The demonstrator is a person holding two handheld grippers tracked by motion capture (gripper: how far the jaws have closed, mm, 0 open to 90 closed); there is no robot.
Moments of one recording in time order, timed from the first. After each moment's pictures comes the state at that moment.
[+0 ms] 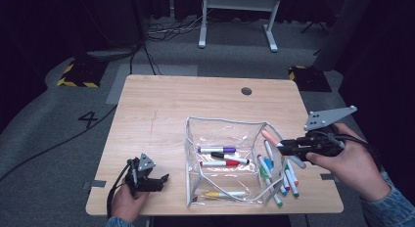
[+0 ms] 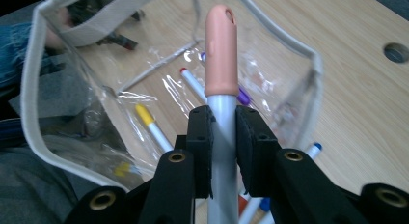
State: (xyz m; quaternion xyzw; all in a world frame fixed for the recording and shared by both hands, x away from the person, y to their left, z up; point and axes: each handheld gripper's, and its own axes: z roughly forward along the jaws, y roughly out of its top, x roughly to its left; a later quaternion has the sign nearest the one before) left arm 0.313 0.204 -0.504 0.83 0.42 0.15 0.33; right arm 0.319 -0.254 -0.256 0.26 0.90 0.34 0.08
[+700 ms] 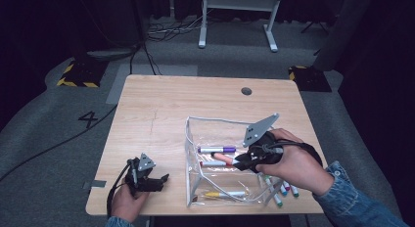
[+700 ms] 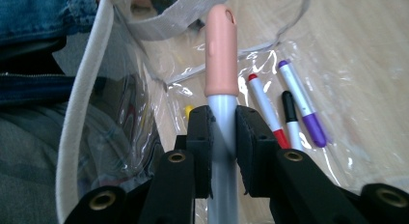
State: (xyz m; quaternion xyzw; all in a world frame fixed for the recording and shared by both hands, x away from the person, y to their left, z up) left arm 0.313 0.204 -0.504 0.83 0.42 0.15 0.33; right arm 0.323 -0.149 -0.289 0.13 0.95 0.27 0.01
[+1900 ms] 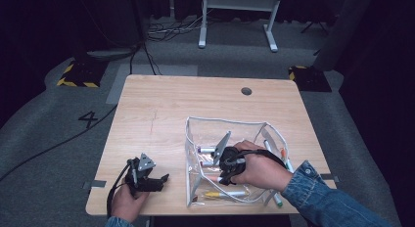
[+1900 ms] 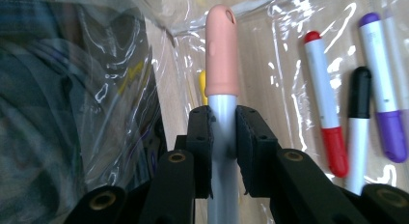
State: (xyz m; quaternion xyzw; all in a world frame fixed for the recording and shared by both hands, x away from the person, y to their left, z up) left arm 0.313 0.204 -0.504 0.83 0.42 0.15 0.33; right arm 0.336 -0.095 -0.364 0.08 0.99 0.14 -0.05
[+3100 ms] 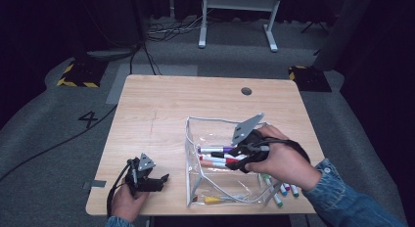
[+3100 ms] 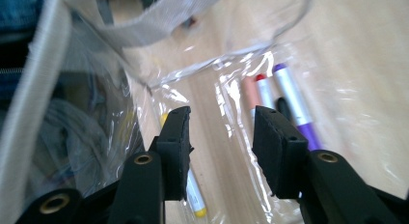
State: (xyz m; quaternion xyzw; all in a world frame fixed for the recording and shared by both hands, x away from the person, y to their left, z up) left arm 0.313 0.204 -0.503 0.83 0.42 0.15 0.33; right arm 0.334 -0.135 -0.293 0.13 0.96 0.26 0.04
